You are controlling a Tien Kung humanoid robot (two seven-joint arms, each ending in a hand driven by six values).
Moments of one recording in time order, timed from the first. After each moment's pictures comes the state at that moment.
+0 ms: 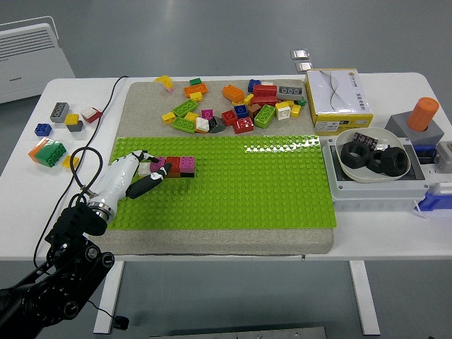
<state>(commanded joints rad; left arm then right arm) -0.32 0.12 -1.05 -1.11 2.05 0.21 0.13 0.12 -0.07 1.67 0.18 -1.80 -0.12 -0.28</state>
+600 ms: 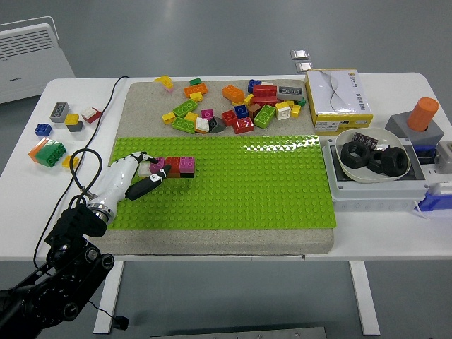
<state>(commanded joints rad) -0.31 0.12 -1.04 -1.11 2.05 0.21 0.13 0.12 -0.07 1.67 0.18 -1.80 -0.11 -0.28</state>
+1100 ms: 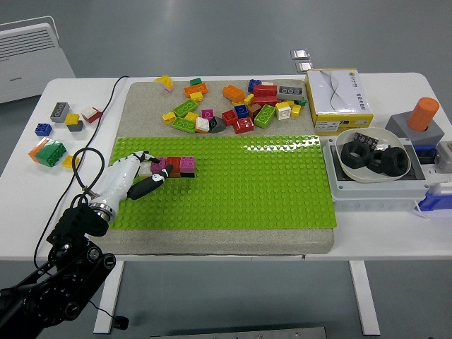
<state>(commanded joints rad) -0.32 0.12 -1.04 -1.11 2.06 0.22 0.13 0.12 -0.07 1.67 0.18 -1.80 -0.11 -0.28</state>
